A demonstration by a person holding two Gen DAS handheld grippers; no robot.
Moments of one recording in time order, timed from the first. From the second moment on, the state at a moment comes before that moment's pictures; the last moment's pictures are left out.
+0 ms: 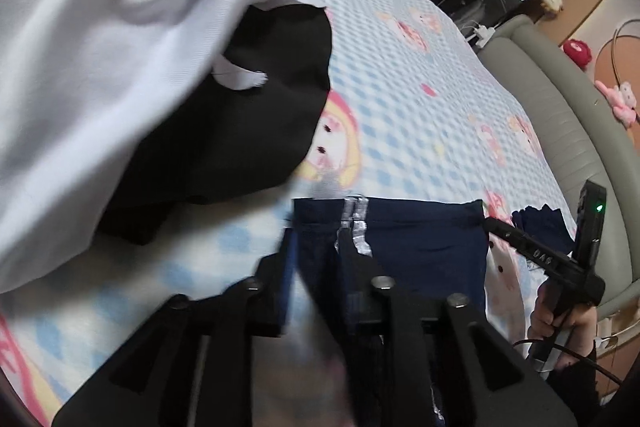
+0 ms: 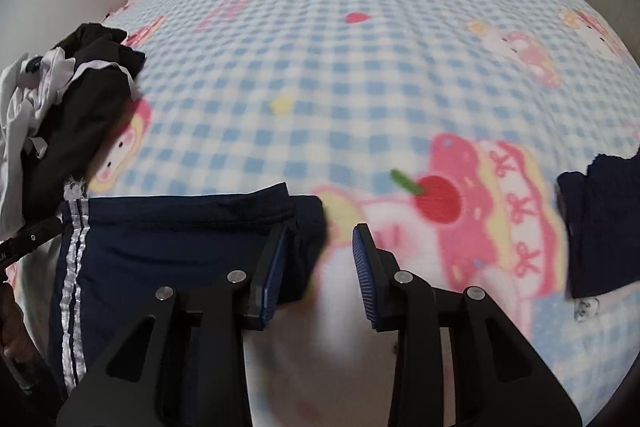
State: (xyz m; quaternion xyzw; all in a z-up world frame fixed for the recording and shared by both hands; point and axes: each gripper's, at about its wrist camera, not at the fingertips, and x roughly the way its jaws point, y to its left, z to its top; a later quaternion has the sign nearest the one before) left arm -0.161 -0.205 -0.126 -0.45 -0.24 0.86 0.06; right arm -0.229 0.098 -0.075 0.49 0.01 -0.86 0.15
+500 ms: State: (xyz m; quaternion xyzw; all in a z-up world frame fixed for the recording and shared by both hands) left arm -0.178 -0.183 -0.117 -0.45 -0.18 0.87 0.07; right arm -0.232 0.103 -0.084 0.47 0.04 -0.87 0.12
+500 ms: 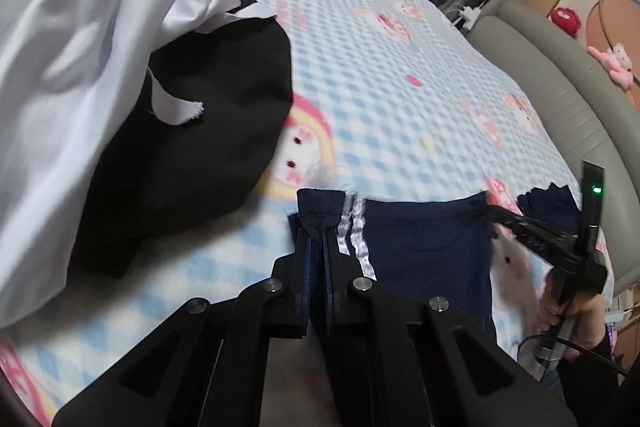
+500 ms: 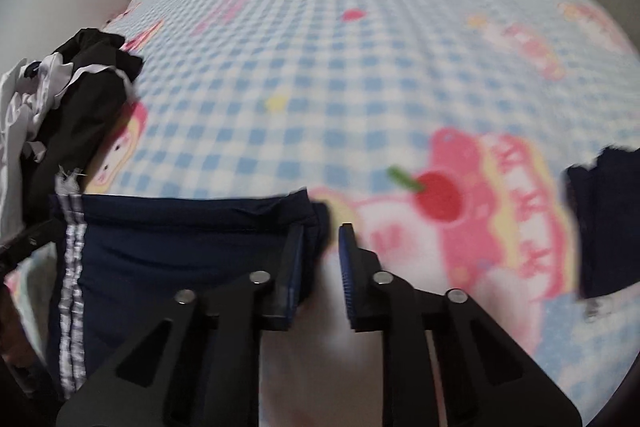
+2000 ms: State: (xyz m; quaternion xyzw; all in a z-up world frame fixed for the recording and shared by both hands) left arm -0.057 -0.140 -0.143 -0.50 -0.36 0.78 0.13; right arm -0.078 0.143 -0.107 0.56 -0.16 -0.77 0.24
